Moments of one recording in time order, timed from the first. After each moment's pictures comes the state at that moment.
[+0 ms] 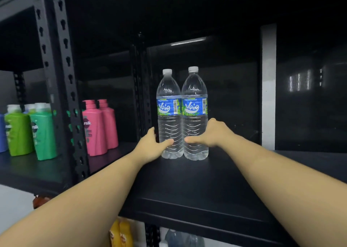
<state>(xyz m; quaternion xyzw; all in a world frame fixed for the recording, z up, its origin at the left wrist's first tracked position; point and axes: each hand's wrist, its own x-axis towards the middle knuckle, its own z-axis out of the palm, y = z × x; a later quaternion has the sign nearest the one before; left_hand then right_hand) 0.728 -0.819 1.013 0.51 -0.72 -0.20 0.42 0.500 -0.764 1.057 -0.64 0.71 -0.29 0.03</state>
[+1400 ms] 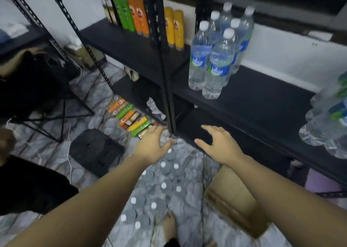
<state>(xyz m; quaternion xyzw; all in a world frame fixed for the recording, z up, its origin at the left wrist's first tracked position) 0.824 -0.351 0.515 0.71 -0.64 -0.25 0.15 0.570 -0.401 0.529 -0.77 0.55 -0.09 0.30</state>
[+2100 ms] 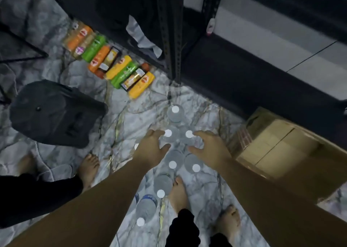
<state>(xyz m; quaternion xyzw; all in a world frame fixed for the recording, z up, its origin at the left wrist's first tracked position) 0.911 -0.366 0.121 0.73 -0.55 -0.40 0.01 0.684 -0.402 0.141 -0.63 0.62 0.02 0.46</state>
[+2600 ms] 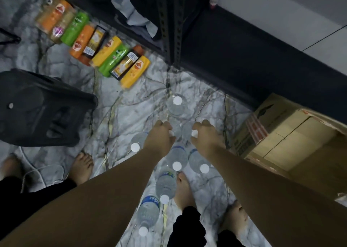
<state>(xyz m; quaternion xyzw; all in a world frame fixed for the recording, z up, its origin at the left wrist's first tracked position) 0.904 -0.403 0.029 0.70 -0.59 -0.40 -0.04 0.720 -0.423 0.039 -0.65 0.64 0.11 0.39</state>
